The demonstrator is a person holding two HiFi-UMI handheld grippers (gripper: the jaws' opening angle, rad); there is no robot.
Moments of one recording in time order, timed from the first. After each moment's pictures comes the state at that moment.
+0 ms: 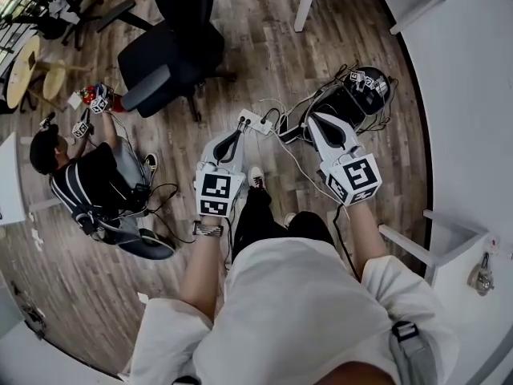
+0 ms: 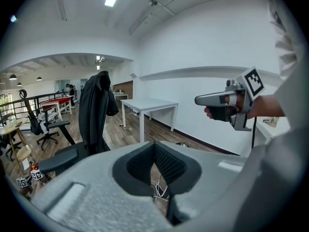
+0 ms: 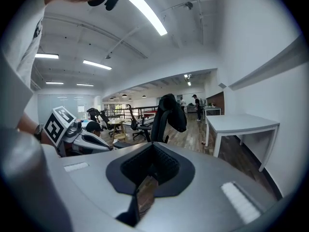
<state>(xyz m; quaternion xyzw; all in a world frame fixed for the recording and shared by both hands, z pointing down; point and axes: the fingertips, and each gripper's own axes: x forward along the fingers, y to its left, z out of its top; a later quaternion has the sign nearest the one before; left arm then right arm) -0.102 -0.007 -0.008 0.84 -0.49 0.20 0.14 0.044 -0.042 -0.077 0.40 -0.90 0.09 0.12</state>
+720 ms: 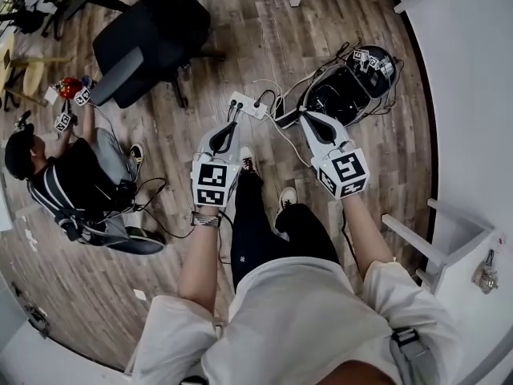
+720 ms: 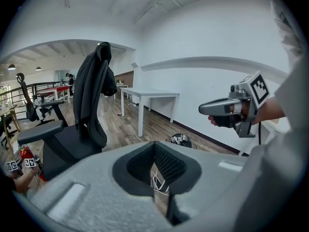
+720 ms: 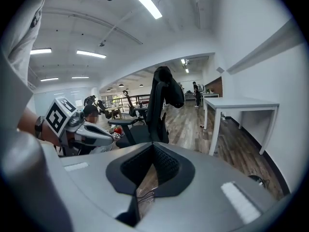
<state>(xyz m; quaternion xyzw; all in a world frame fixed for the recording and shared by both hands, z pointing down) -0.092 -0.029 0.142 0.83 -0.47 0.21 0.18 0.053 -0.051 0.095 0.40 -0.89 0.14 0.17</state>
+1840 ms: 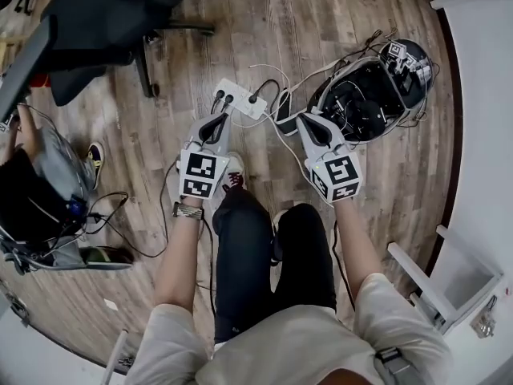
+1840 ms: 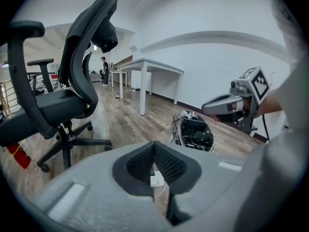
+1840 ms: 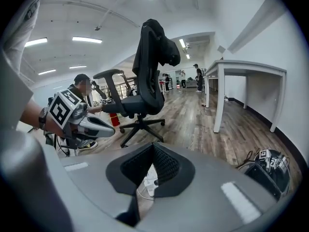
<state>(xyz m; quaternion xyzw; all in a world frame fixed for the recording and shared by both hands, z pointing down) -0.092 -0.095 0.494 0.83 -0.46 0.26 0.19 0.062 -0.109 0.458 0.39 -0.88 0.17 0.22</state>
